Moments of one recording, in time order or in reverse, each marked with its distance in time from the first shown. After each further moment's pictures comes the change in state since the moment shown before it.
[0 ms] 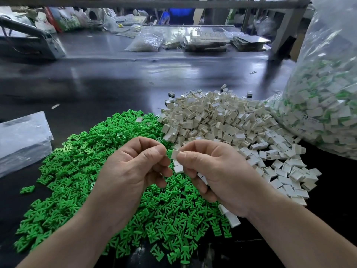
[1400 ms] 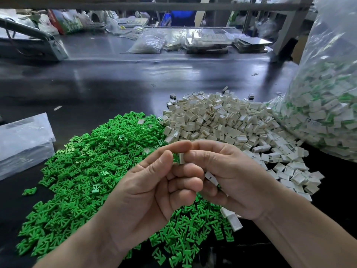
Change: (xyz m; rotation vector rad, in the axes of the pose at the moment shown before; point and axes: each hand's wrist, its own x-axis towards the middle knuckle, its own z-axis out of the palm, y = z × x) left_hand -0.011 0.002 0.016 -0.710 -0.424 -0.279; right_hand -0.002 -0.007 -0.005 0.218 -0.169 0.059
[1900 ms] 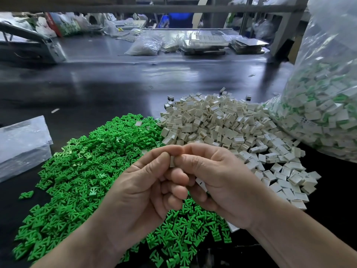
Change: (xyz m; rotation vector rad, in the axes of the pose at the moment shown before) left_hand 0.001 0.000 0.002 0.092 0.124 0.062; right_hand -0.002 0.004 0.009 -0.064 0.034 -0.072
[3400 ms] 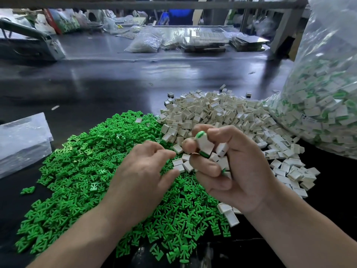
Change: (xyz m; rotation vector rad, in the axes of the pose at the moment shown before) left_hand 0.009 0.000 -0.024 2.055 0.274 0.419; right_hand 0.008 -0.006 -0.016 0.616 -0.176 -0.014
